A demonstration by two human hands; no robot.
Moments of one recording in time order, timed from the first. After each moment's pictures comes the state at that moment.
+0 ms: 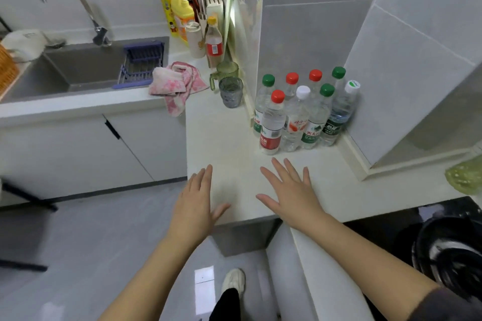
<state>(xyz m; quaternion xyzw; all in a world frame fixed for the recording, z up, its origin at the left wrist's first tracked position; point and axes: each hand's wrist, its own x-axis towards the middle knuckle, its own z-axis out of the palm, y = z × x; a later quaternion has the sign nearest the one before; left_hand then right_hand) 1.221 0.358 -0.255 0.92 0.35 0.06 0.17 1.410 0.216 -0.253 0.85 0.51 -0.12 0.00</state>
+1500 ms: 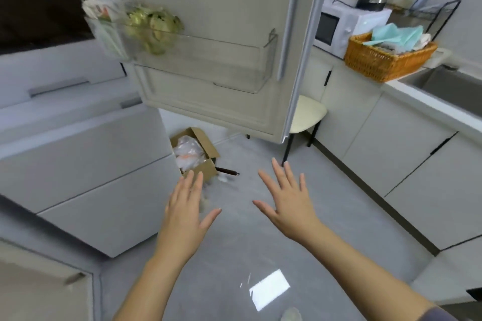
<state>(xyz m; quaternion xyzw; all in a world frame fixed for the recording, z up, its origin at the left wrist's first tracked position) 0.494 0.053 -0.218 0.53 0.81 0.25 0.09 0.691 0.194 -0.216 0.40 0.91 -0.10 -0.01</state>
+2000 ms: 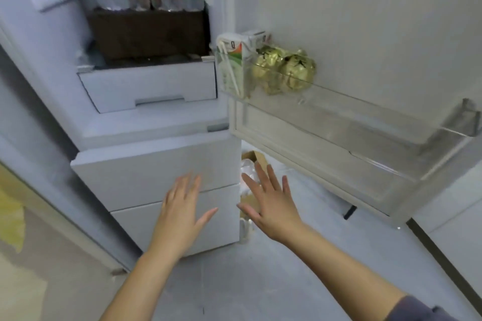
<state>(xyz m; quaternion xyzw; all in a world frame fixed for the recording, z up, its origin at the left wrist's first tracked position) 0.297 0.045 -0.203 0.42 0.89 0.20 0.00 0.428 0.227 -0.206 0.22 0.97 -0.12 -0.01</state>
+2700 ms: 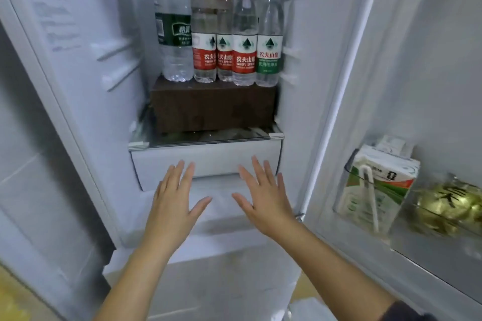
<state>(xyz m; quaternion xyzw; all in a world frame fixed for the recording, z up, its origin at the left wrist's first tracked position) -0.004 0.069 -0.121 0.37 0.88 0.27 -0.10 0.107 0.253 -0.120 0.19 0.97 -0.10 -0.10</state>
